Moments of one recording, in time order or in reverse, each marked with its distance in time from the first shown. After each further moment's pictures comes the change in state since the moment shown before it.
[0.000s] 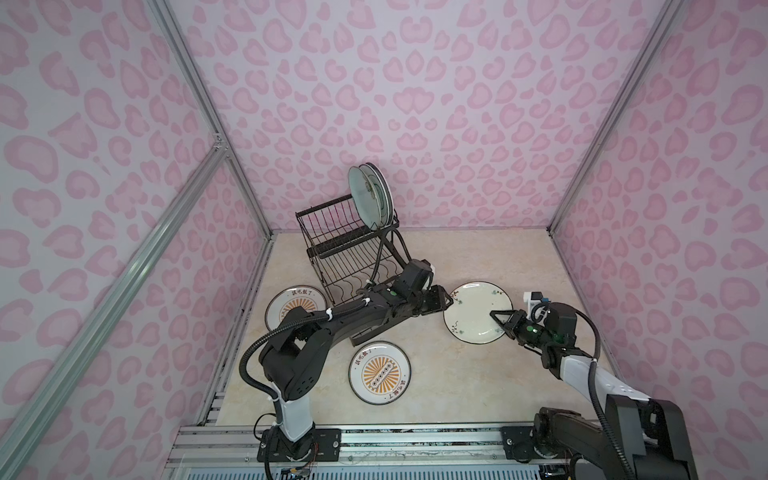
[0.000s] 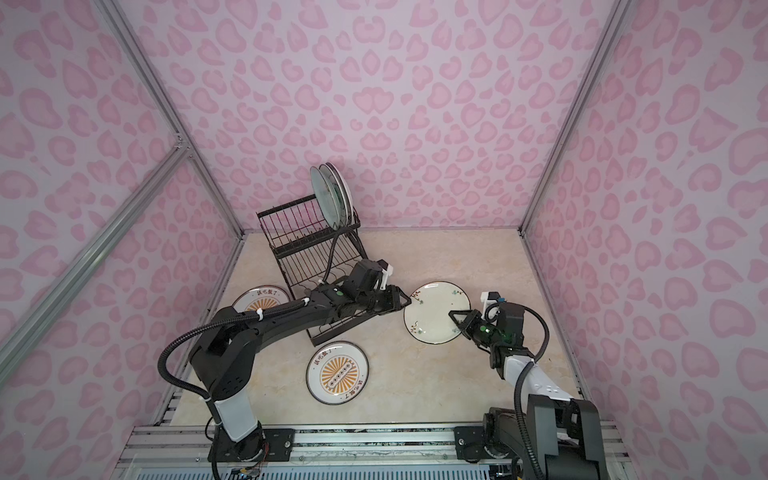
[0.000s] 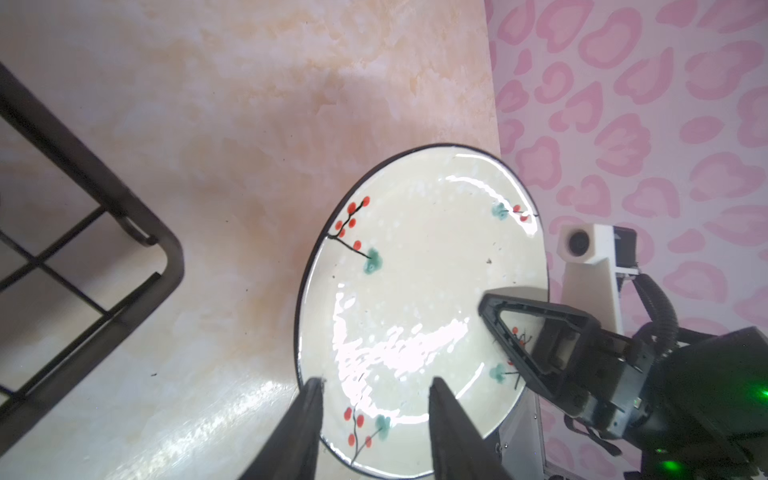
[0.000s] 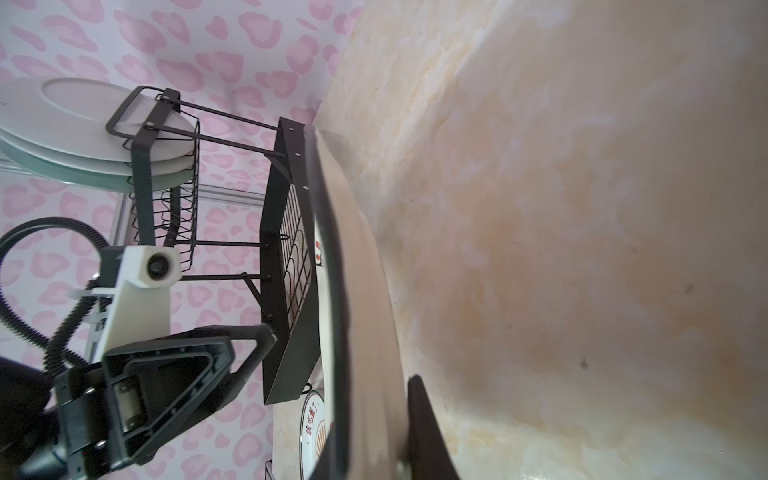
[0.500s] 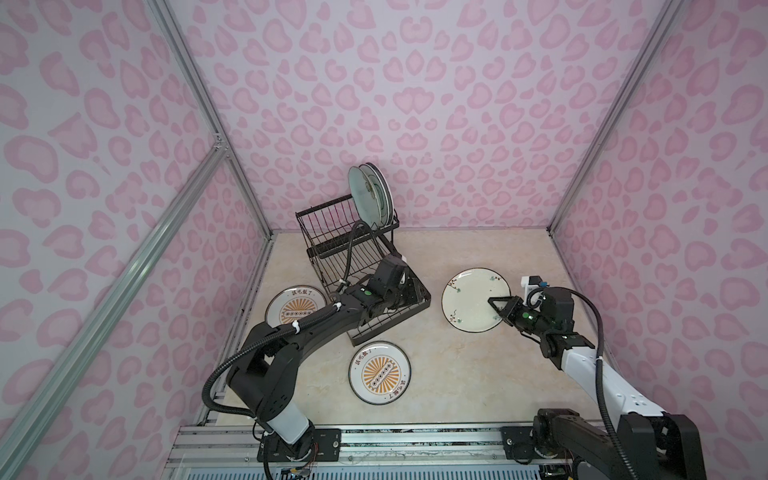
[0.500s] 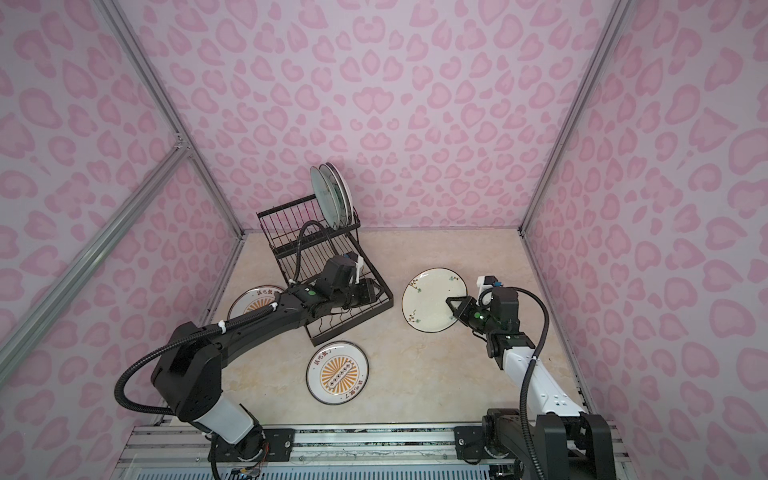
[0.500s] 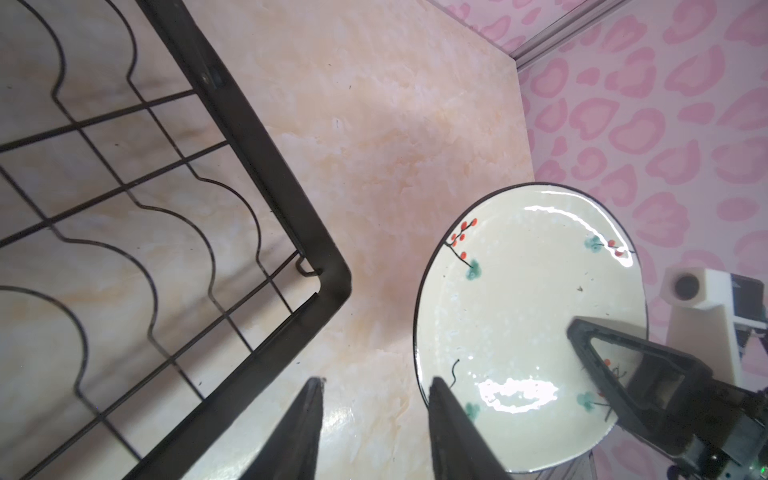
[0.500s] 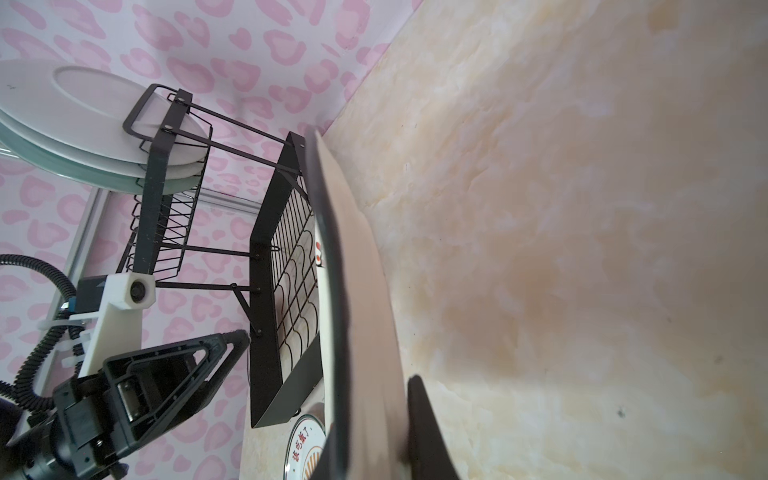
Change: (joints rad) left arm 0.102 -0.211 -0.134 -0.070 -0.162 0.073; right arm 0.138 -0.061 0.183 -0.172 0.175 -0.061
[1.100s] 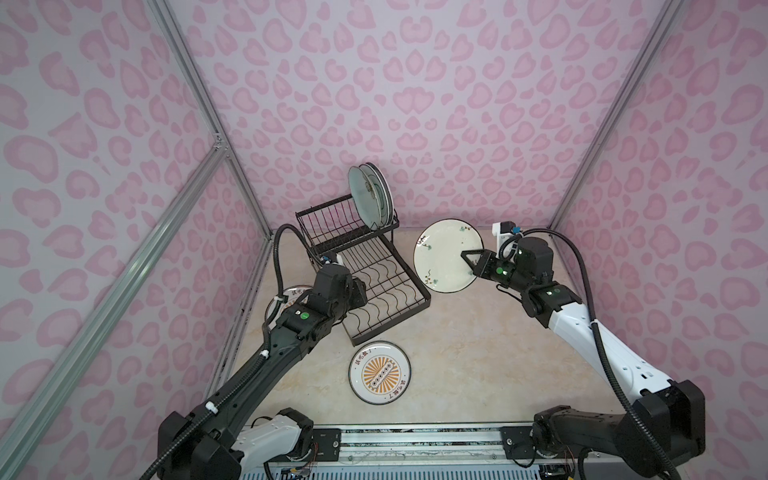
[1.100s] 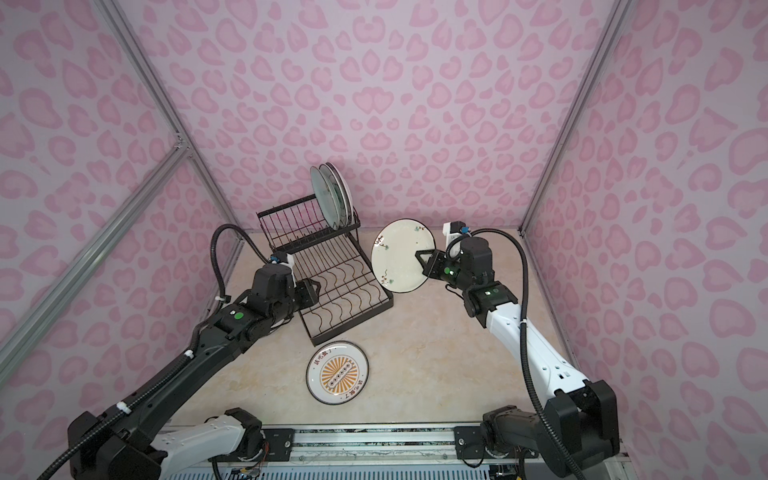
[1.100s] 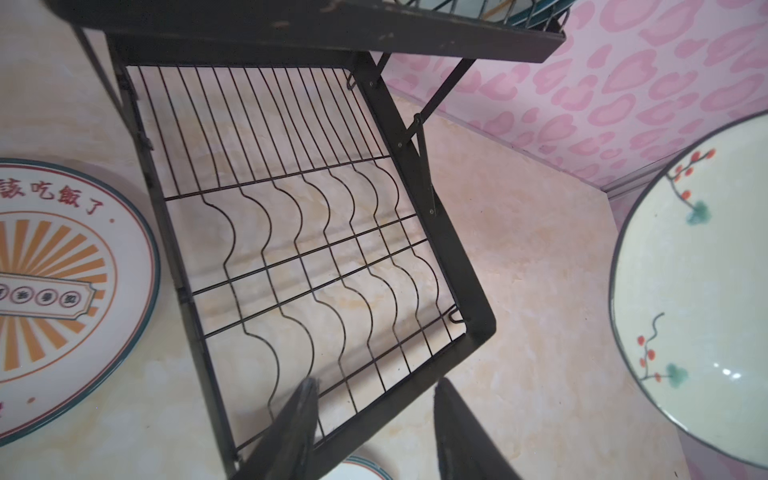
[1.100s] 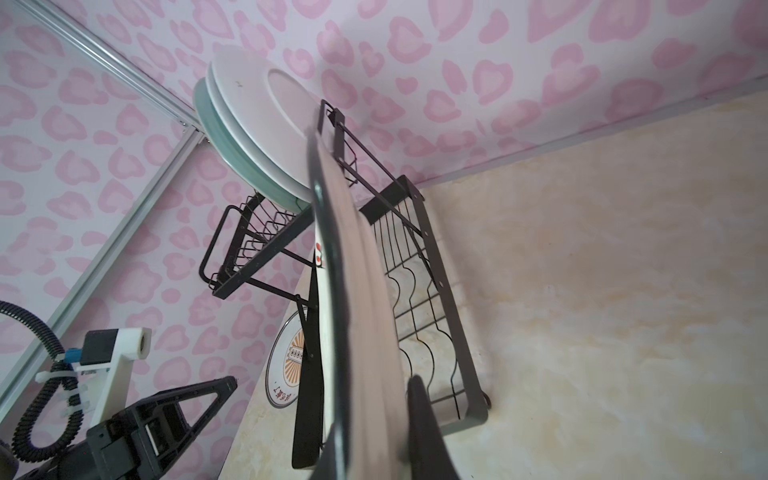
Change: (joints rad) left arm 0.213 -0.498 -0.198 -0.256 -0.279 0.115; right arm 0.300 0.212 0.553 -0.126 0.179 -0.141
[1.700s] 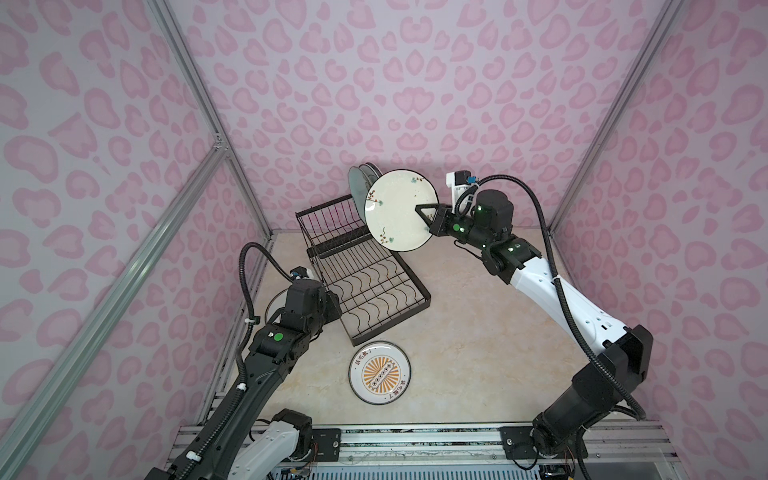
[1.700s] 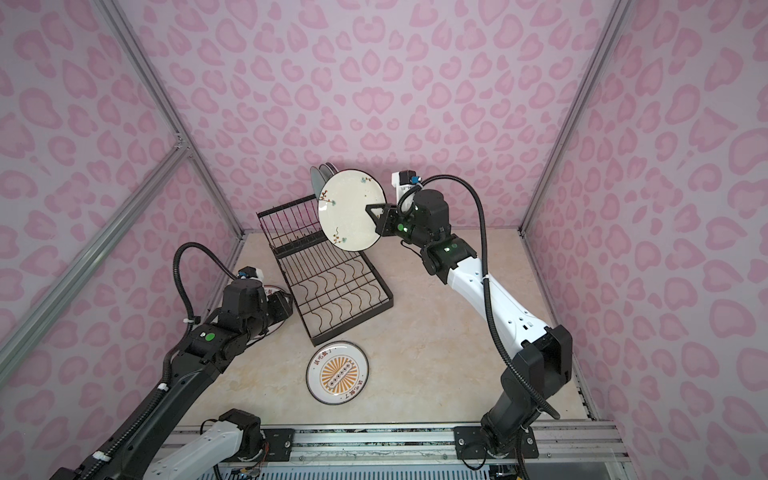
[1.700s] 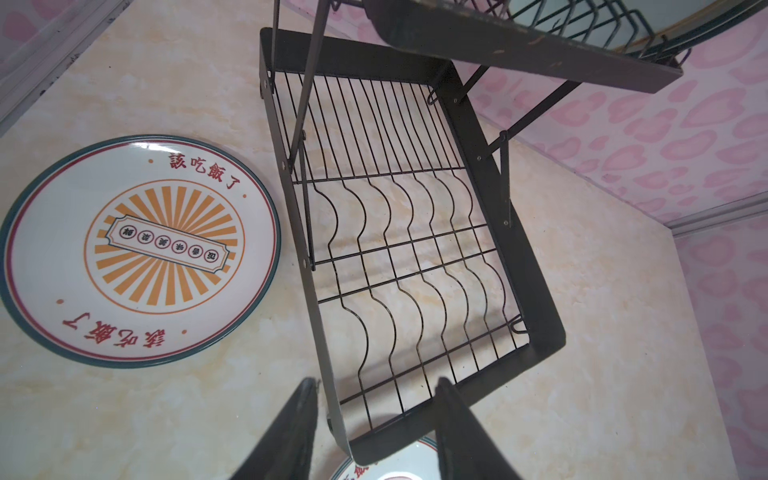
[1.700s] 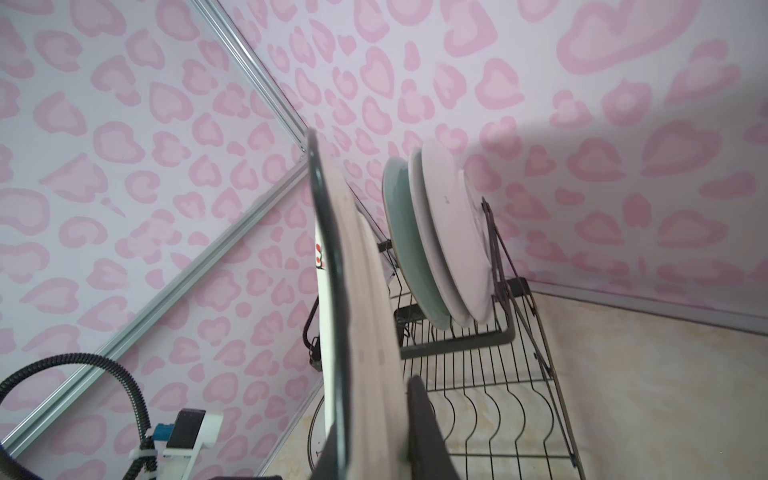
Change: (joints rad) left arm 0.147 -0.181 -0.109 -0.098 0.013 0.026; right arm 0.216 0.361 0.605 -0.017 0.072 -0.098
